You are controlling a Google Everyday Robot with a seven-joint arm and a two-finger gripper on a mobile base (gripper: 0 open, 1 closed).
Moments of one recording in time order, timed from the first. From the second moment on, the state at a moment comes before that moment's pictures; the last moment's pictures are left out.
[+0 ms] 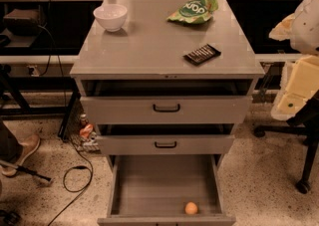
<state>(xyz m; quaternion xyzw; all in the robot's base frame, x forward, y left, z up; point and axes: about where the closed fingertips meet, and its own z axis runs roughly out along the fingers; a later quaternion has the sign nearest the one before) 0.438 -0.216 0.979 -0.60 0.78 -0.04 0.16</state>
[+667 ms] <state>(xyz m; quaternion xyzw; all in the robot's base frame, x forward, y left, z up) 0.431 -0.212 0.945 -0.58 0.80 -0.04 0.14</state>
